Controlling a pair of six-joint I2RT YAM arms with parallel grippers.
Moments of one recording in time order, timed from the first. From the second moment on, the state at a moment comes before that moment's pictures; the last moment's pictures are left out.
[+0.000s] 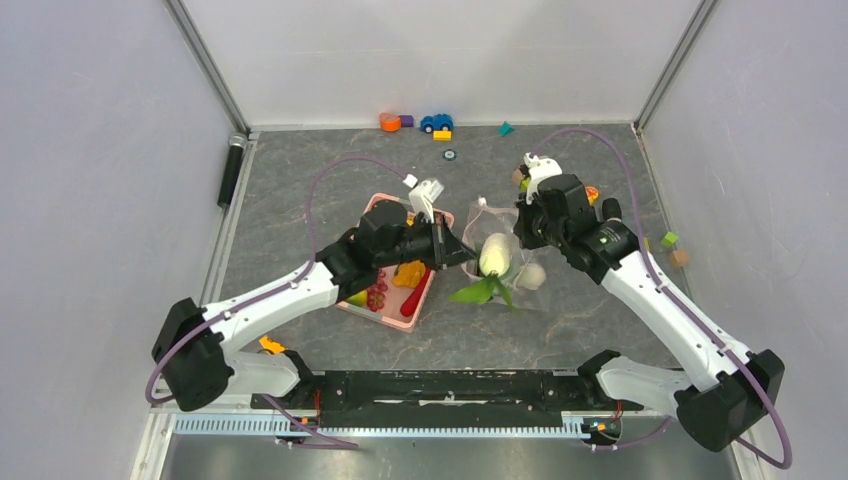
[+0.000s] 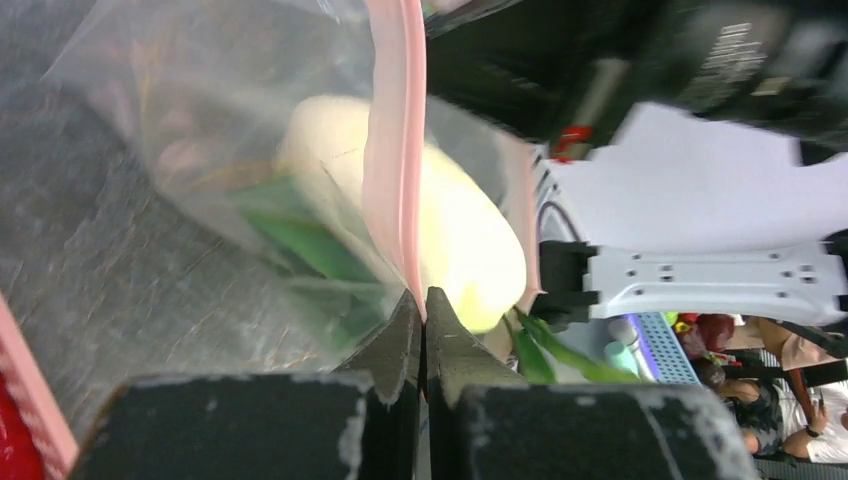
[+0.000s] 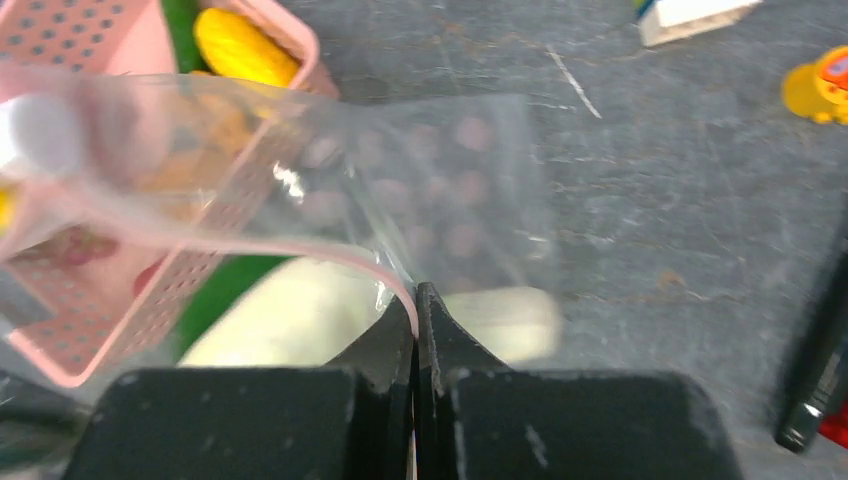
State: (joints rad) left arm -0.85 1.29 0.89 0.08 0.31 -0.73; right arm 0.54 1.10 1.05 -0.60 0.08 0.23
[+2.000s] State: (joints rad) left arm -0.79 1.06 0.84 -0.33 -0.26 -0.60; right arm 0.51 1.07 0.79 -0.31 0.00 0.18
